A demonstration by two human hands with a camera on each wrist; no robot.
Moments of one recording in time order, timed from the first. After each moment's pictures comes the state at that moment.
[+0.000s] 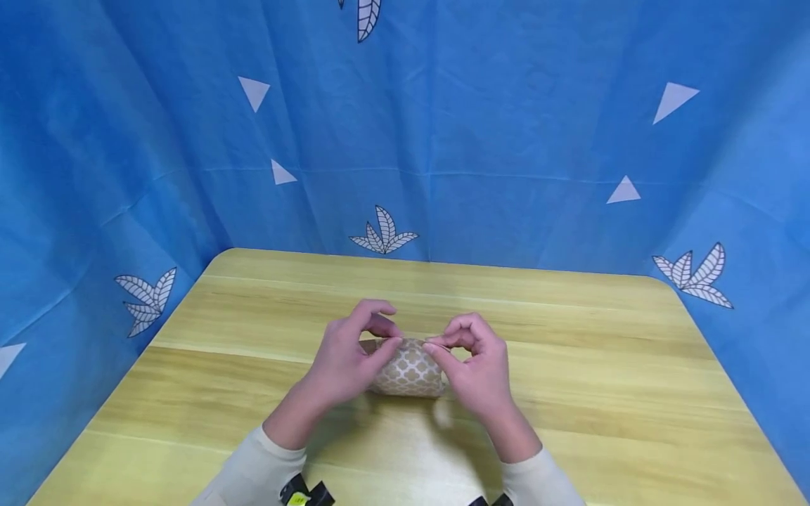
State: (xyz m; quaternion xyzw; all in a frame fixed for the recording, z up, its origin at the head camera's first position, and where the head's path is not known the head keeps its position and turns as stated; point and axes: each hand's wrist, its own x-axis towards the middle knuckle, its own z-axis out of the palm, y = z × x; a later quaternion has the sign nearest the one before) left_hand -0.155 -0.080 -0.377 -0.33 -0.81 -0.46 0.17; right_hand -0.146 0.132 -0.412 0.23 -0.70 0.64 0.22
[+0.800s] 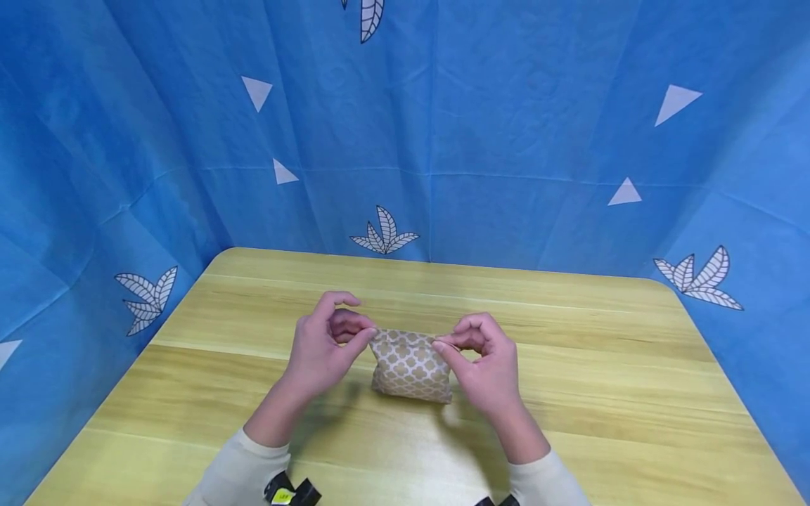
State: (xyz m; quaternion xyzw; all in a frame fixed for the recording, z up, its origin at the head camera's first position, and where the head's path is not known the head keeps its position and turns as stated) left_hand -0.162 -0.107 -0.388 -0.29 -0.76 -0.54 0.21; right_hand -0.148 0.141 -0.414 0.21 -0.70 0.64 0.23
